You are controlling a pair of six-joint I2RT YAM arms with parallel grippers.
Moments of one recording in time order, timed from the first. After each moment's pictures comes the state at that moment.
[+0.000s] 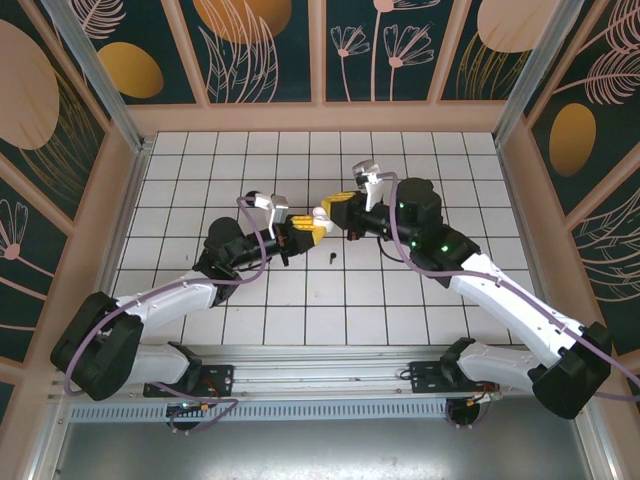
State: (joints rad) left arm -0.61 1.31 0.57 0.87 0.67 -0.48; right arm 0.72 1.12 1.00 -0.06 -0.34 0.31
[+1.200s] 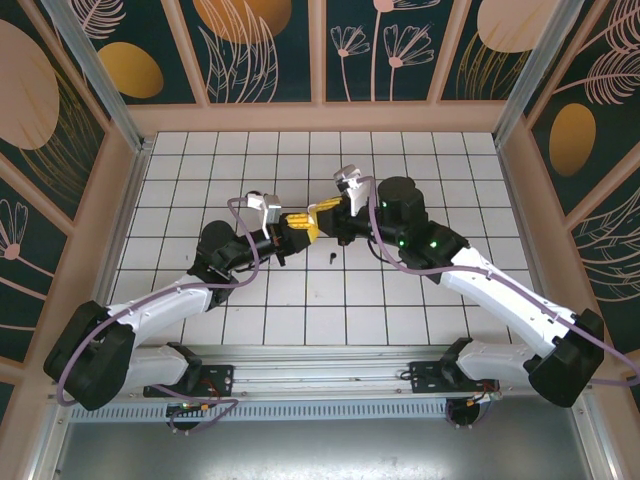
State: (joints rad) left arm -0.61 1.25 0.55 0.87 0.64 -0.49; right arm 0.78 1.18 1.06 -0.16 -0.32 0.24
